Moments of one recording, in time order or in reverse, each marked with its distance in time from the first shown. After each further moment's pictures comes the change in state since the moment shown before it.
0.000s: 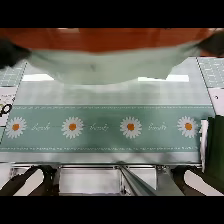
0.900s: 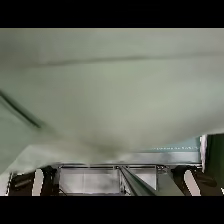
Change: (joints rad) left arm 0.031 0.697 0.231 0.611 -0.021 -0.225; right arm 0.001 0.576 0.269 -0.392 0.200 0.219
